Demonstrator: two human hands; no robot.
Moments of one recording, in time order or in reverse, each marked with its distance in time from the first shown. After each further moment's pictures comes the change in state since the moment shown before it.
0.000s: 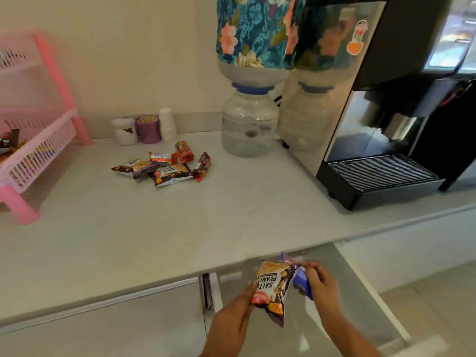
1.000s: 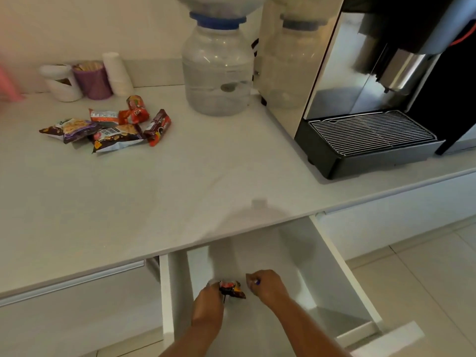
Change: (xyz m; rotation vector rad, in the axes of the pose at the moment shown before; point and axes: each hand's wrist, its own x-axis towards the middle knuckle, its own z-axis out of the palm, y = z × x) left_hand 0.064 -0.051 0.115 0.297 -0.165 -0.594; right_hand 0.065 0.120 0.015 -0.754 -0.486 0.163
